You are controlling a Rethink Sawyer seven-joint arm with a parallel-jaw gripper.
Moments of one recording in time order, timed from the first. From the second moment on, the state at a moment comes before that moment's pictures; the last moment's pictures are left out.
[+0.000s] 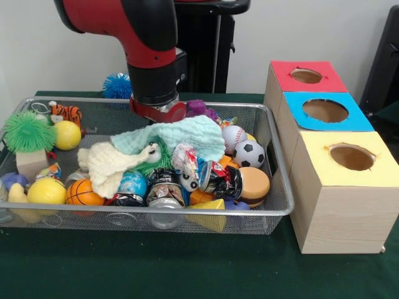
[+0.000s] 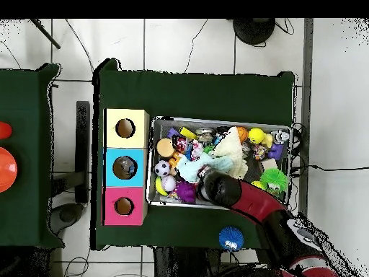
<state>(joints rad) -0.53 -0.48 0.09 1.85 -0.04 0.23 2.05</state>
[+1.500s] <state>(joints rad) -0.19 -0.47 -0.12 1.74 0.18 0.47 2.17</state>
